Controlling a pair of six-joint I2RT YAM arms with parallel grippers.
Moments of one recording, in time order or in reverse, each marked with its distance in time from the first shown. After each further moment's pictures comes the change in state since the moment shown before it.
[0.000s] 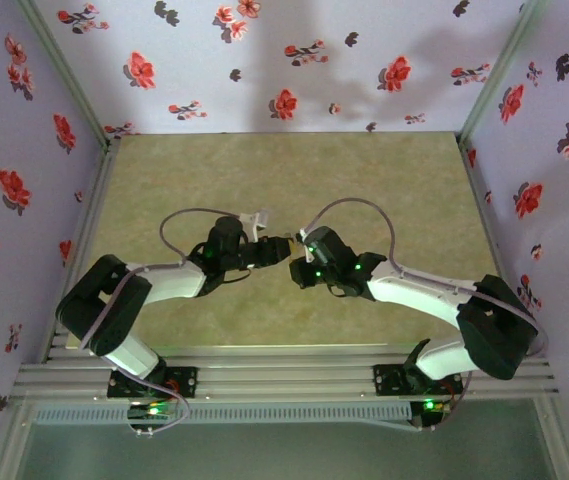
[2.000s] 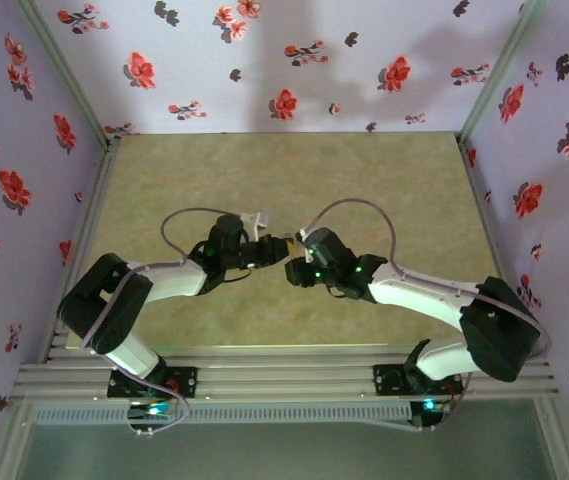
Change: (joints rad) left arm 0.005 0.008 0.015 -0.020 0.021 -0.009; right arm 0.016 -0.016 -0.010 0.023 0.026 0.018
